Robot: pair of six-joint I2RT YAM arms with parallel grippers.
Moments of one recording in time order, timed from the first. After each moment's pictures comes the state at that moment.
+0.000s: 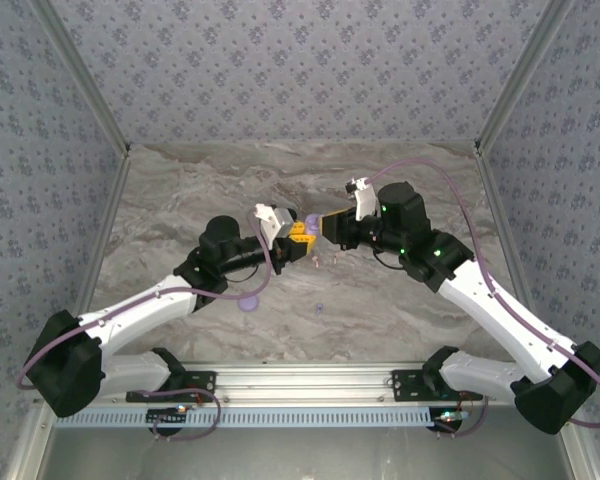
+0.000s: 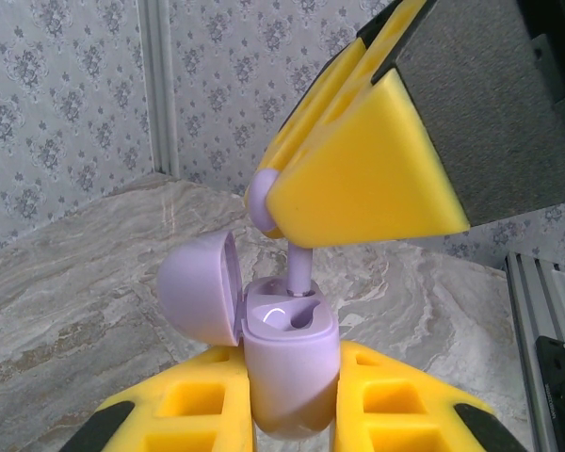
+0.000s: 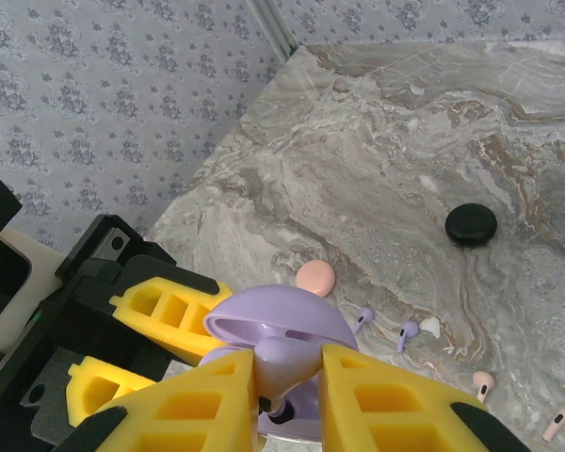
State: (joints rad) left arm -0.76 1.20 0.71 0.43 0.46 -0.07; right arm 0.66 1.10 1.09 -0.40 -0.28 0.39
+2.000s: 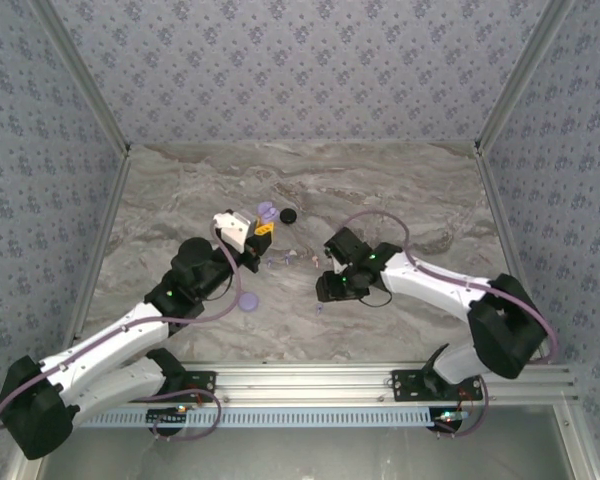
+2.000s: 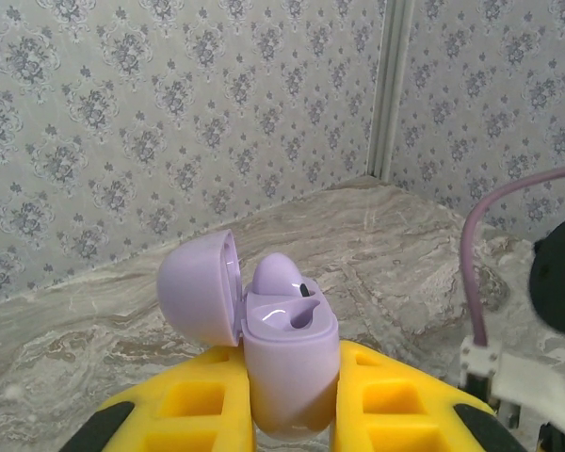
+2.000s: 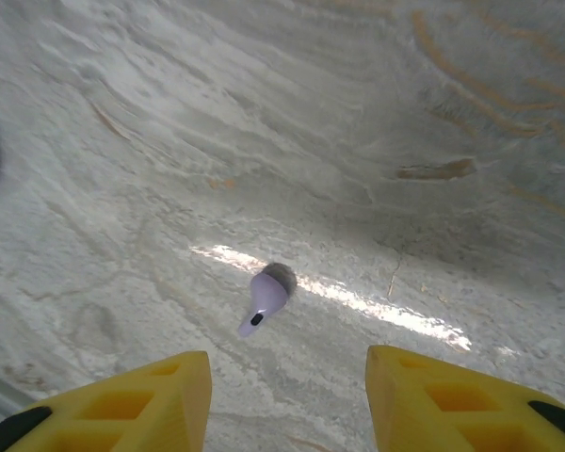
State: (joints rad) left arm -0.76 0.91 0.57 0.30 -0.06 -0.03; right arm 0.78 1.47 0.90 -0.64 -0.17 0.57
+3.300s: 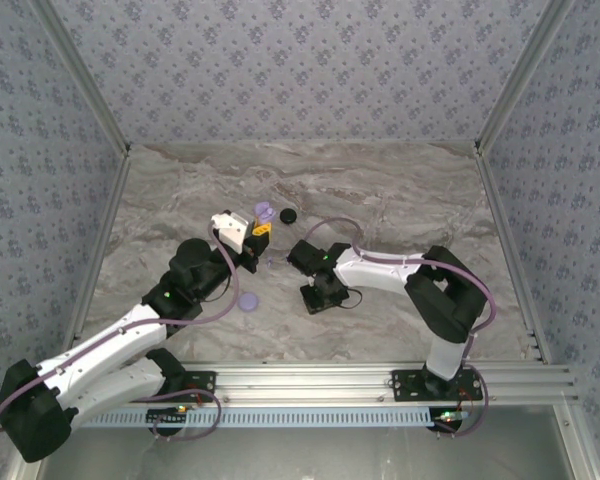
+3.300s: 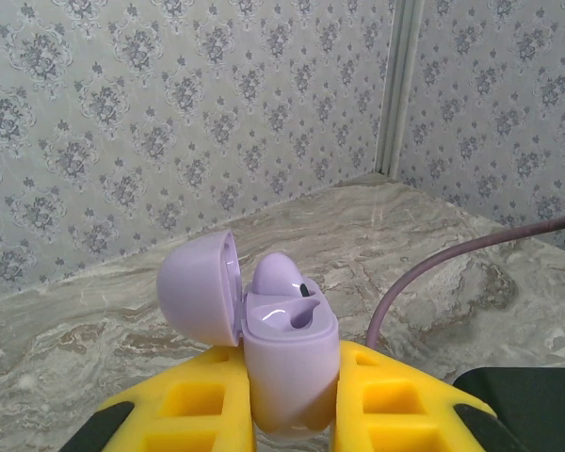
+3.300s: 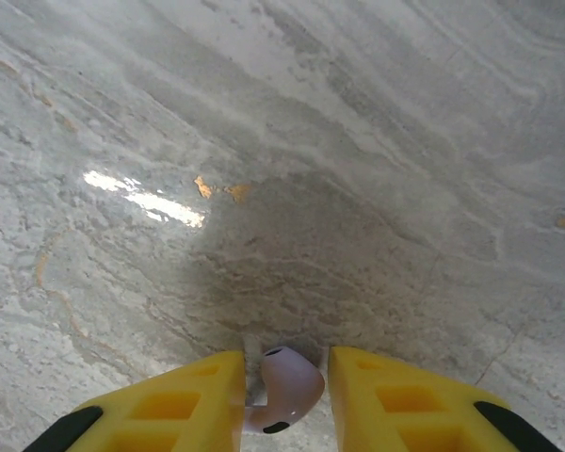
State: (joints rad) left arm -0.76 0.89 0.57 0.28 -0.08 -0.03; right arm 0.91 1.78 1.09 -0.75 -0.05 0.50
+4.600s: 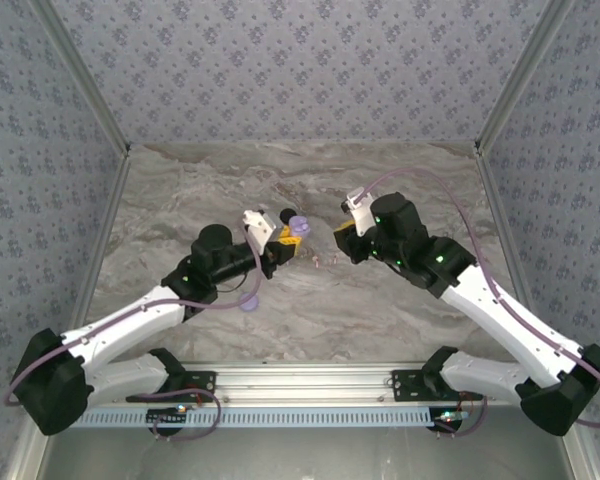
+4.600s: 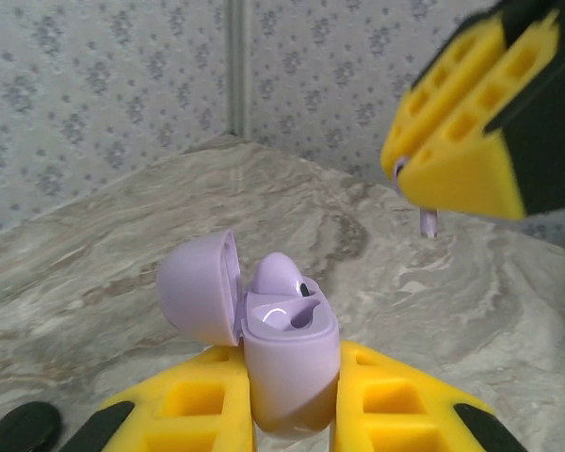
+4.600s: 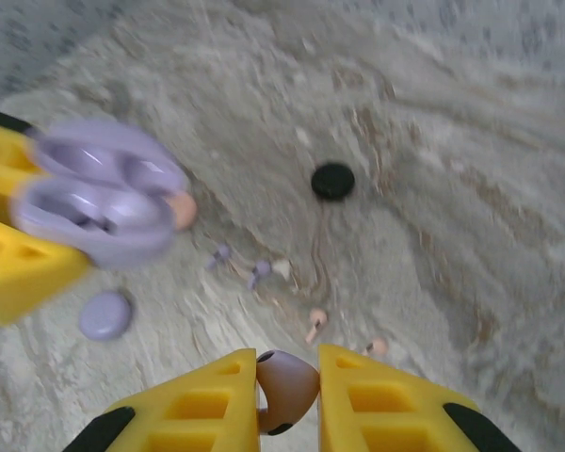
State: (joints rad) left arm -0.76 1.10 0.66 0.30 0.30 -0.04; right arm 0.71 1.06 1.11 -0.59 -0.01 0.07
